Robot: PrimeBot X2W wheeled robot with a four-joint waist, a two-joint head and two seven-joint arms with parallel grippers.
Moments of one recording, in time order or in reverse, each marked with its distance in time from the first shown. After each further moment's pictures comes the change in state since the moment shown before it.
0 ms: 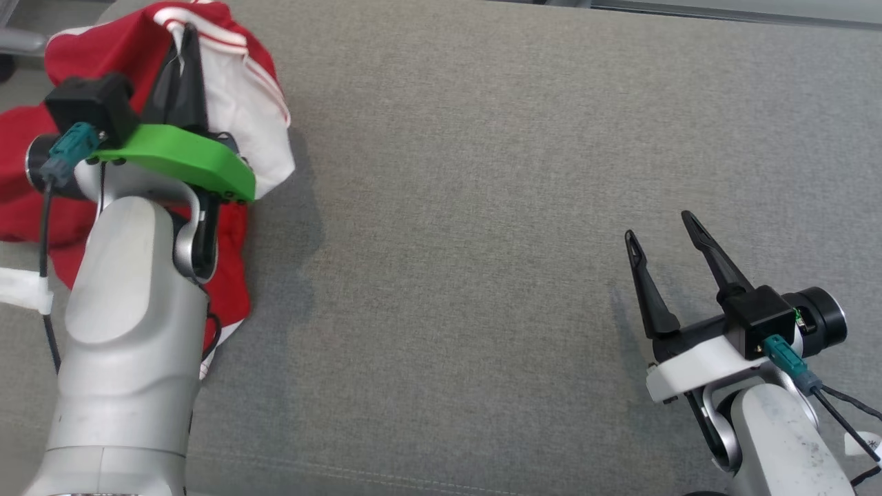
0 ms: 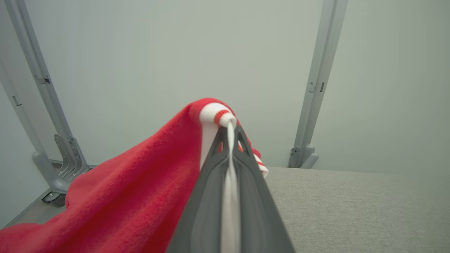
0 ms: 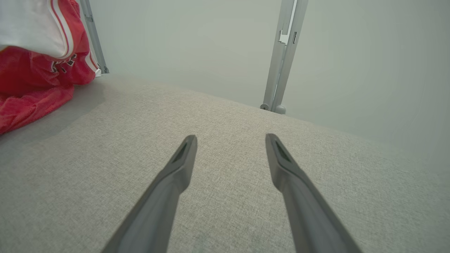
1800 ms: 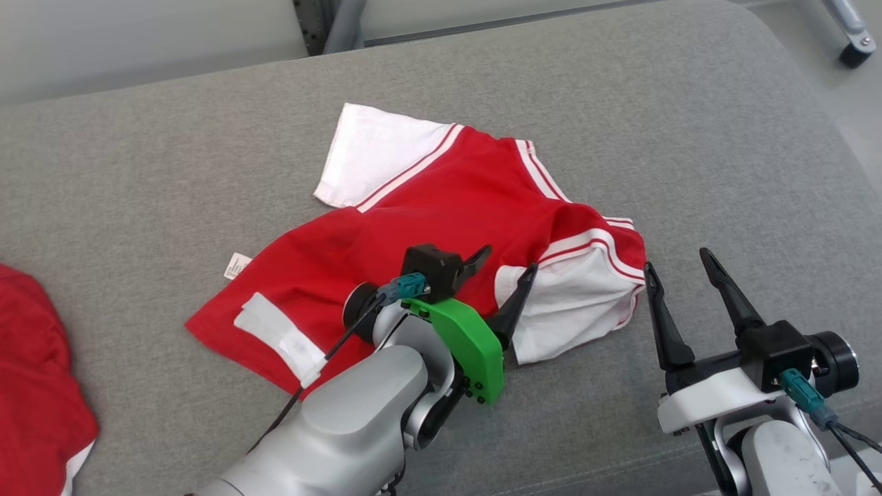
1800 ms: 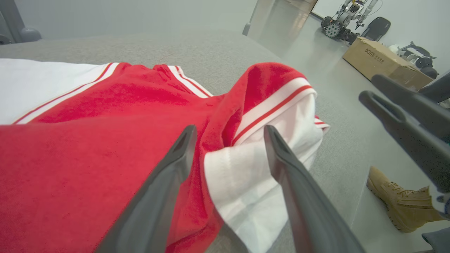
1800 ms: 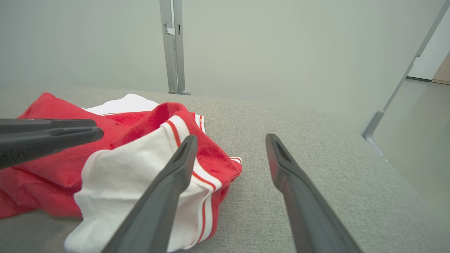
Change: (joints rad) left arm 0.030 -0.079 -1.107 -0.016 -0.756 0.185 -0.007; right arm 0.101 0.051 -0.060 -0.025 0.012 0.000 0.000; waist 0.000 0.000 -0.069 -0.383
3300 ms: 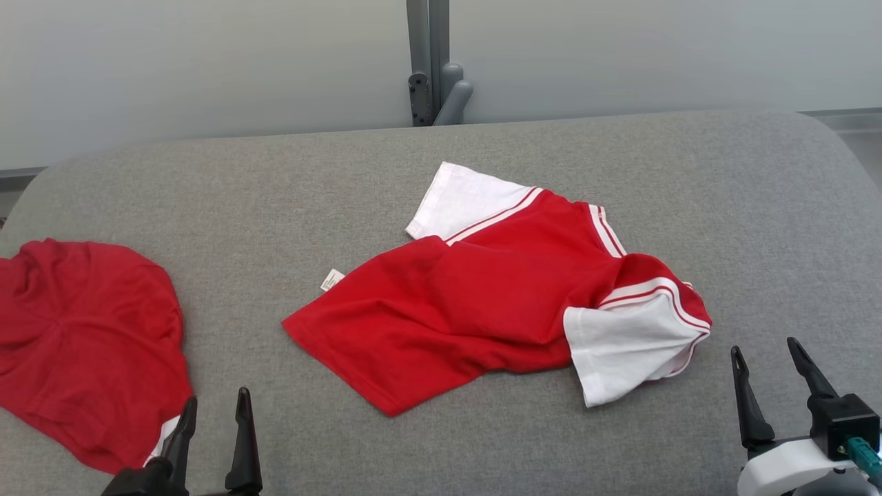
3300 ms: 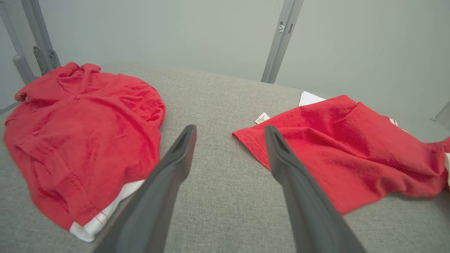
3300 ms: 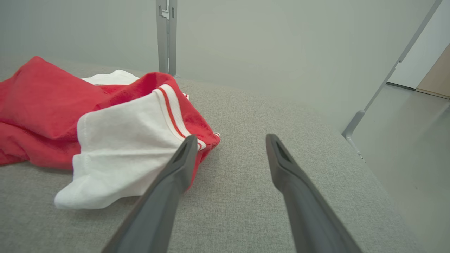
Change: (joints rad) left arm 0.911 0.034 1.175 -0.483 0.725 -0.121 -0.020; right arm 0.181 -0.067 -0.171 0.048 -0.036 0.000 0.000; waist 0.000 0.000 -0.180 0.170
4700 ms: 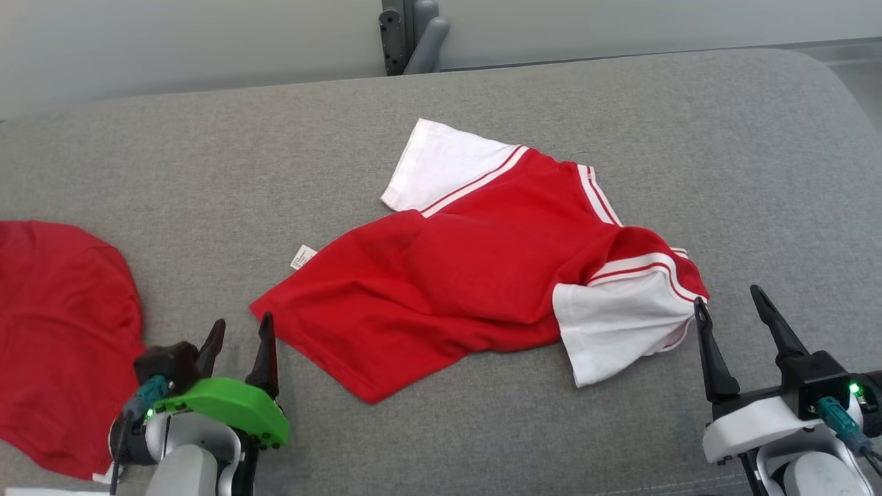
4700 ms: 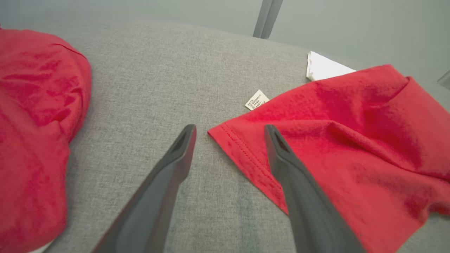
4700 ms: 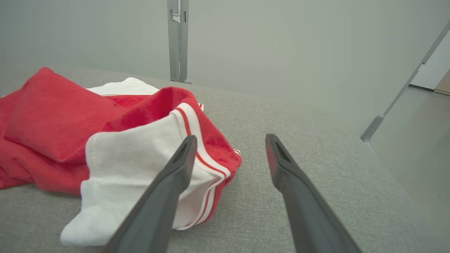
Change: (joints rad) left arm -0.353 -0.021 -0.002 0.357 0.015 -0.060 0.099; right arm -0.092 0.020 0.070 -0.035 0.003 0.000 0.000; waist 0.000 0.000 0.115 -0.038
